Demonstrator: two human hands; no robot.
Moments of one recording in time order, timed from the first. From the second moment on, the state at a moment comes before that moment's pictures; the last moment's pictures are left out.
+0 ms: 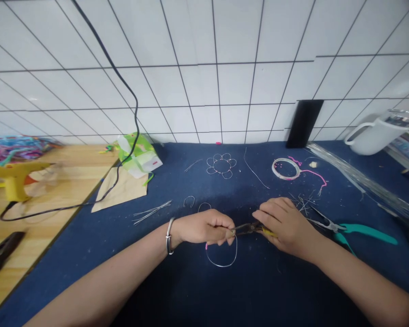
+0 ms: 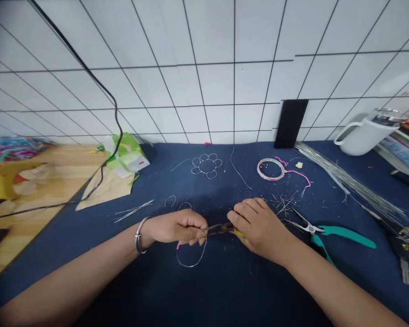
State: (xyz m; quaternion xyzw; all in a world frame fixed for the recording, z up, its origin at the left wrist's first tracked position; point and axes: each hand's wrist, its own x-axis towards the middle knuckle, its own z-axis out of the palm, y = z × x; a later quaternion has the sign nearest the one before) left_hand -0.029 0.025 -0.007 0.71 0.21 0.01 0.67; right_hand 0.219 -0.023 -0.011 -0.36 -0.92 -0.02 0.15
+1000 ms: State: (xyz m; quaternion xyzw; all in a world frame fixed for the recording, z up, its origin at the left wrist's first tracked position) left_hand -0.028 0.023 -0.020 0.62 0.17 0.02 0.77; right_hand 0.221 -0.020 -0.022 -0.33 -0.92 -0.07 0.20
